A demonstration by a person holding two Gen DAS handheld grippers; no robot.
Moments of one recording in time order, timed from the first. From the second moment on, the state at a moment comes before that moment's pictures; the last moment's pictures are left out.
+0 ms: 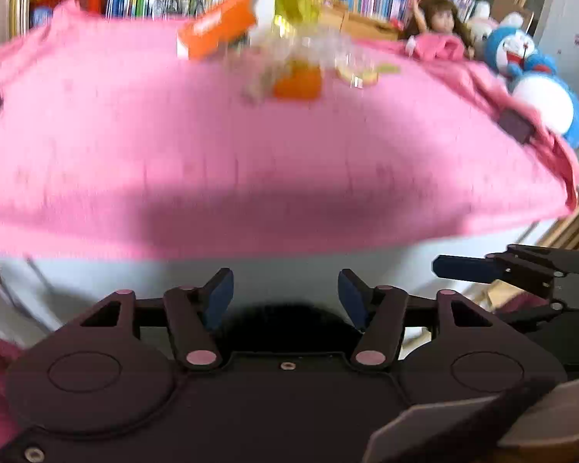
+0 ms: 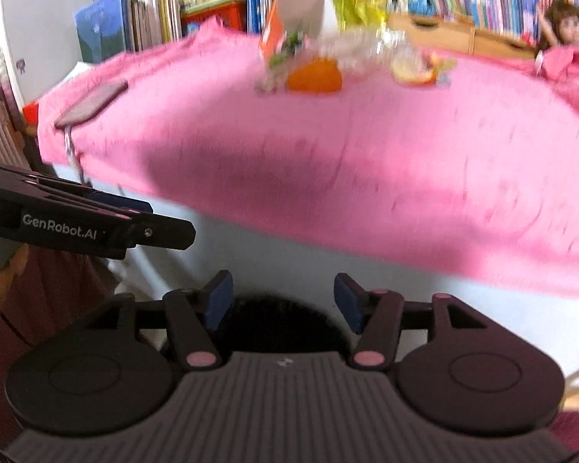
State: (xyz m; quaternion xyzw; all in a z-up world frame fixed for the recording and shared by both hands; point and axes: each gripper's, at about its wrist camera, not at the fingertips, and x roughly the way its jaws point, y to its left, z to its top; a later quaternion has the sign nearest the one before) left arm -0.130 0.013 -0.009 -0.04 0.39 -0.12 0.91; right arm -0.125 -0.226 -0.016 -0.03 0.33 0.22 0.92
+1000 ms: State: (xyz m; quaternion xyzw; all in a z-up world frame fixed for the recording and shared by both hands) left arm 0.018 0.027 0.022 -0.06 0.31 -0.09 0.94; right arm 0.013 -0.219 0.018 0.00 0.27 0.16 0.95
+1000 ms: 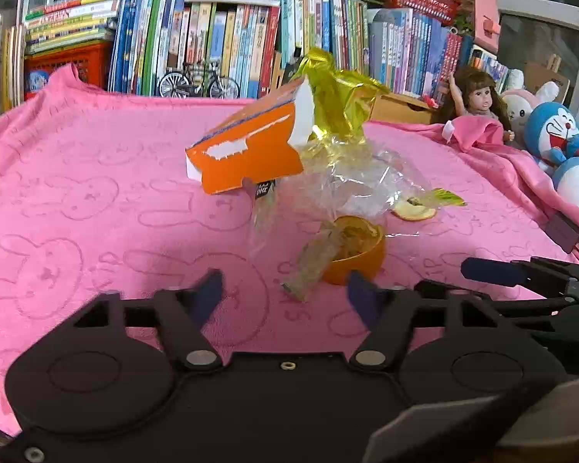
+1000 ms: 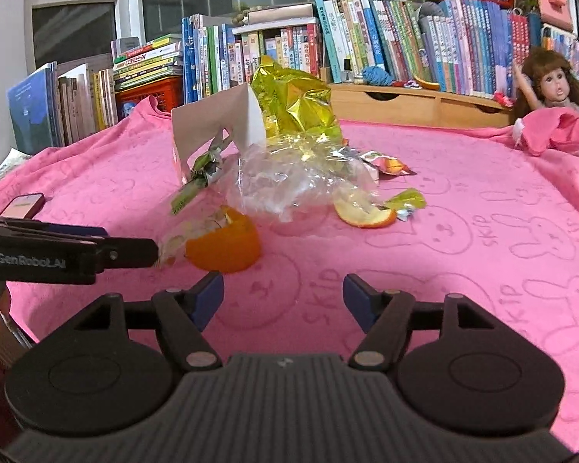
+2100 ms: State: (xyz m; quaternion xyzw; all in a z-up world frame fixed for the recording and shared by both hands) left arm 0.018 0.023 0.017 -0.05 0.29 -0.11 0.95; right arm 0.040 -0.180 0.021 0.00 0.26 0.22 0.94
